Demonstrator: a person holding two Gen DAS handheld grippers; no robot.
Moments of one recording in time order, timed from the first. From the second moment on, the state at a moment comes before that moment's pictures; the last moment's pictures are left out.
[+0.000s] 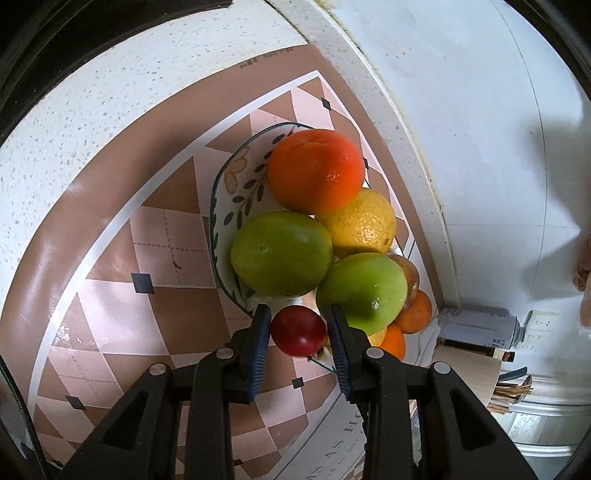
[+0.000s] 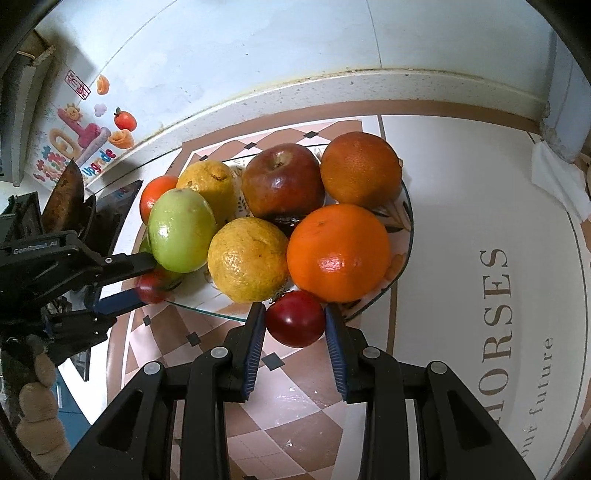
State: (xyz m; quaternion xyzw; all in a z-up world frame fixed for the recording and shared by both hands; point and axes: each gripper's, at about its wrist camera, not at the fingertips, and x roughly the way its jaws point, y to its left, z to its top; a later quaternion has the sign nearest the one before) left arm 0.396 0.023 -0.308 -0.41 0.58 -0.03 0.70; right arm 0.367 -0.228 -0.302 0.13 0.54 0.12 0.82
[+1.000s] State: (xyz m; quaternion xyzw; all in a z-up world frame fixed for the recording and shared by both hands) left arm 0.358 -0.035 -0.246 -0.02 0.56 0.02 0.83; right arm 0.331 -0.253 -0.246 0.08 0.54 0.03 0.84
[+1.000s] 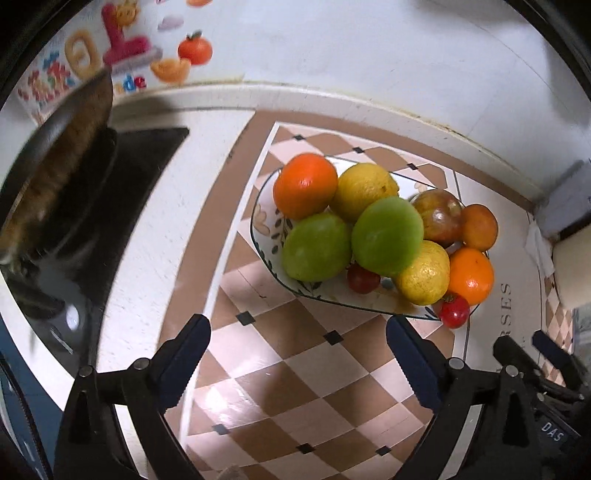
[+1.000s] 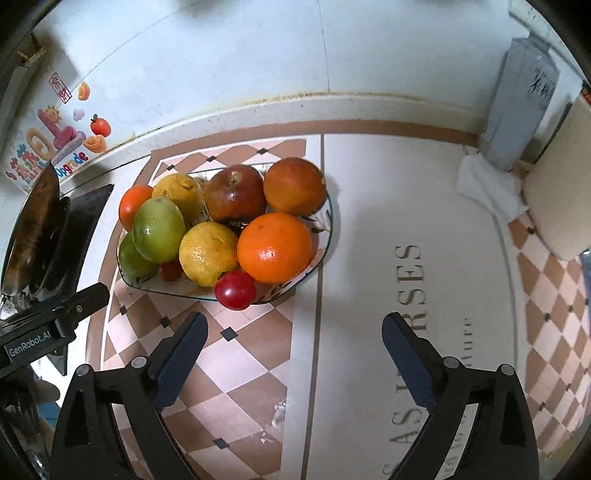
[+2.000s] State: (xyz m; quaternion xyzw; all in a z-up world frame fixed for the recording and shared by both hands) left arm 0.170 -0.022 -0.072 0.04 0.41 -0.05 0.91; right arm 0.098 -0.234 -0.045 0.08 0.40 -0.01 0.91
